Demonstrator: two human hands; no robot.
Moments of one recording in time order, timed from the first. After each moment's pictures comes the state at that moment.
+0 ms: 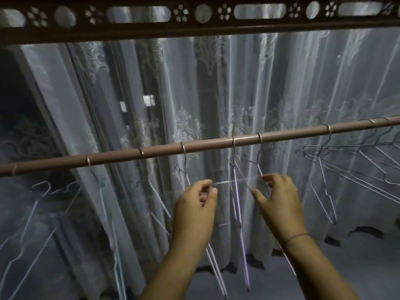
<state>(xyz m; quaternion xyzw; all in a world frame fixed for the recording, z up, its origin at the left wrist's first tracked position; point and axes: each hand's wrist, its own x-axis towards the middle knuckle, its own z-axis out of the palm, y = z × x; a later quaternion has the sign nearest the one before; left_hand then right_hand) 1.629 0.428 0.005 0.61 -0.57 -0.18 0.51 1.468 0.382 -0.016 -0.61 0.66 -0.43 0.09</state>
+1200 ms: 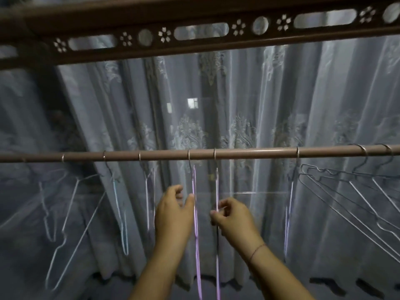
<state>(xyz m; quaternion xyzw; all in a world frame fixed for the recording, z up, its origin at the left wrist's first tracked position) 1.527 0.392 -0.001 0.75 -0.41 -0.10 0.51 1.413 0.342 -0.027 -0.67 0.49 -0.37 0.41</state>
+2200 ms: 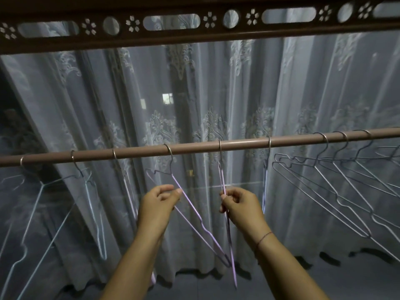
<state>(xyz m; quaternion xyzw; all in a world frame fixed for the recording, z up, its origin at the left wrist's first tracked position) 1.524 0.363 -0.012 0.63 -0.38 -0.30 0.61 1.352 0.322 -0.027 -0.58 0.48 -0.48 0.45</state>
